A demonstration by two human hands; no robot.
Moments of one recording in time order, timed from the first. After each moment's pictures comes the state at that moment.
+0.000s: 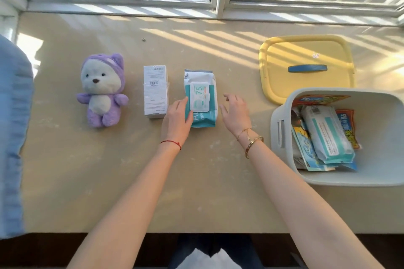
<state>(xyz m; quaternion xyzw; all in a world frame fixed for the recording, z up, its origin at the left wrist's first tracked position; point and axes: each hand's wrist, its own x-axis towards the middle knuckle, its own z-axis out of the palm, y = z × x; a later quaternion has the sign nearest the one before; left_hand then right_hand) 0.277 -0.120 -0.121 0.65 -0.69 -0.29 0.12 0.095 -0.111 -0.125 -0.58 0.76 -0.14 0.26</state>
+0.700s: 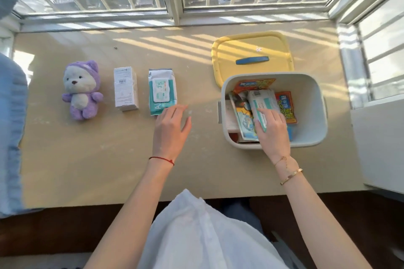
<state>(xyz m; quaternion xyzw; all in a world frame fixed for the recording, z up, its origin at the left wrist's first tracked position) 0.165 0.003 0.020 0.58 -0.77 -0.18 0.21 -0.103 0.078 0.000 -0.57 0.79 -0.18 0.15</state>
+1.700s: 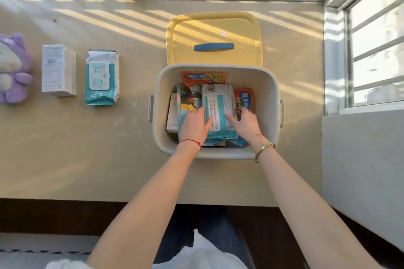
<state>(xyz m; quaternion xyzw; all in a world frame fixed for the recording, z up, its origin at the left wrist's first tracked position) -0.101 0.027 -0.100 0.64 -0.69 -0.35 0.02 -0.264 0.044 -0.110 -0.43 0.79 -0.10 0.43</state>
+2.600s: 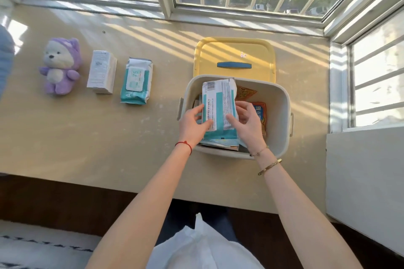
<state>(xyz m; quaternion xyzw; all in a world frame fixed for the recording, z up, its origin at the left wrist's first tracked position) -0.035 0.036 -0.017 0.68 -0.48 -0.51 0.24 -0.202 0.057 -0.021 -0.43 0.67 -0.37 0.47</state>
